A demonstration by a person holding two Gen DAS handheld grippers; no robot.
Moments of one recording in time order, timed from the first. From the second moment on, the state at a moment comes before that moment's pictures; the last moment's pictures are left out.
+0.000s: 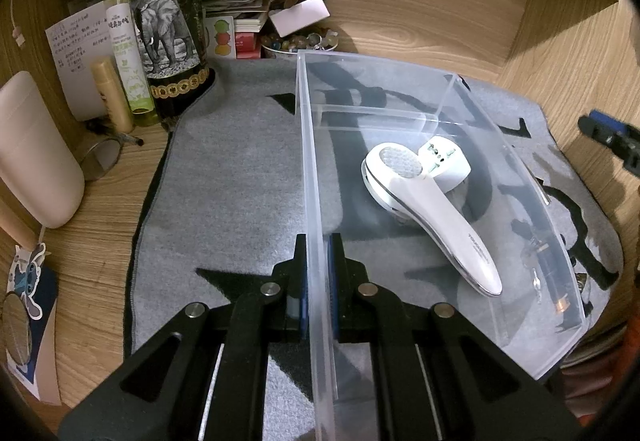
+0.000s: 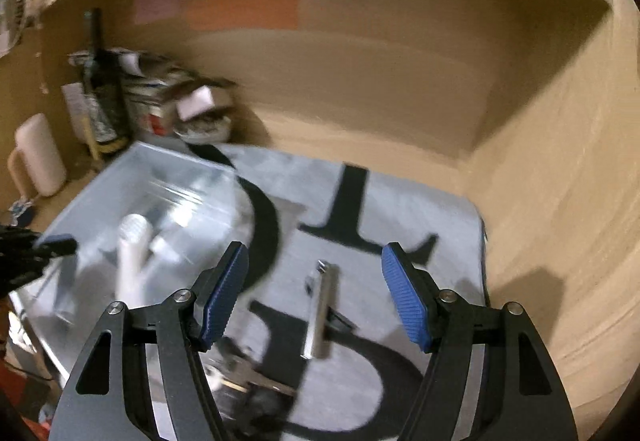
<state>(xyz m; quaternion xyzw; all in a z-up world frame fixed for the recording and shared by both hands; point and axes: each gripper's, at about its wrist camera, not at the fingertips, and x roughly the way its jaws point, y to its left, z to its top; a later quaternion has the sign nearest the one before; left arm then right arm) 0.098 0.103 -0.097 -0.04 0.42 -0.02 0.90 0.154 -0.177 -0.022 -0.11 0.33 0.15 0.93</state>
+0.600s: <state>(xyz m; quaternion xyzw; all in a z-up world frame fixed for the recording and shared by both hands) 0.100 0.099 -0.097 -0.04 0.43 -0.01 0.90 0.214 -0.195 -0.119 -0.07 0.47 0.15 0.87</state>
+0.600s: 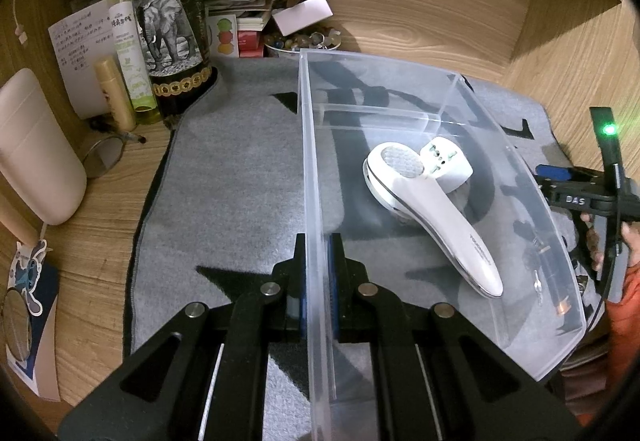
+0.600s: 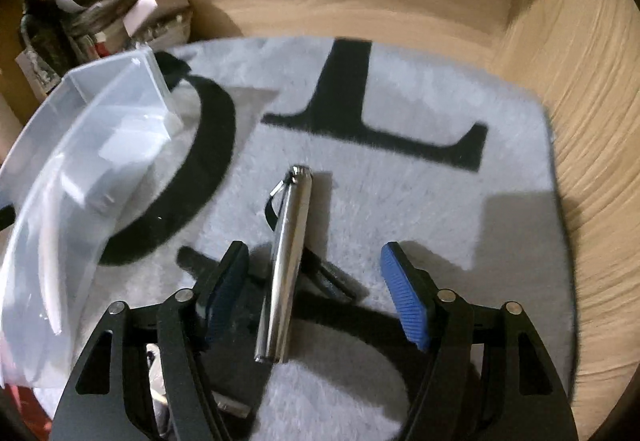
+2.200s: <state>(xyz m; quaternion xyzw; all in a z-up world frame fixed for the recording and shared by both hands) 0.100 0.101 -0.093 -0.05 0.42 -0.01 0.91 0.145 -0.096 0.001 -0.07 0.29 0.31 0.90</state>
